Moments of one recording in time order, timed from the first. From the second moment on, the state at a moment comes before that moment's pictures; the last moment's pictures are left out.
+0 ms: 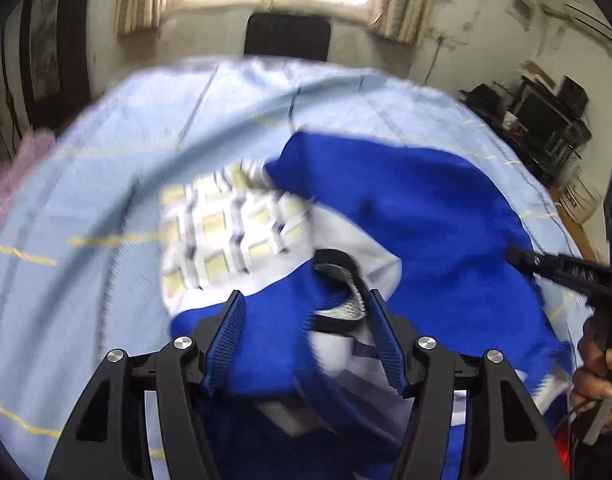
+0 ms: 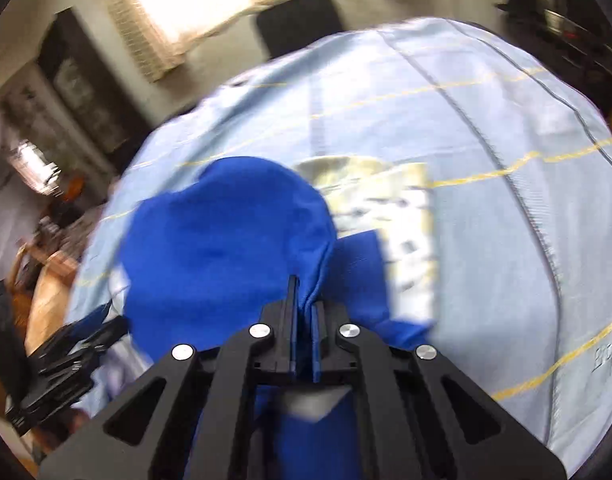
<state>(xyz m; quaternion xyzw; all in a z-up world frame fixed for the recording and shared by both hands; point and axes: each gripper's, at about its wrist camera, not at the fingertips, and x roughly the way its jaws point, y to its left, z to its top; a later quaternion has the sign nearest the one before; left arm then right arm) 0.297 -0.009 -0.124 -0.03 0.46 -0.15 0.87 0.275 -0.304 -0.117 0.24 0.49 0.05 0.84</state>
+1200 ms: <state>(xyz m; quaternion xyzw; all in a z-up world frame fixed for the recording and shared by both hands) 0.182 0.060 -0.082 -0.04 0.44 -0.17 0.88 0.100 -0.327 -0.064 0.26 0.44 0.18 0.84</state>
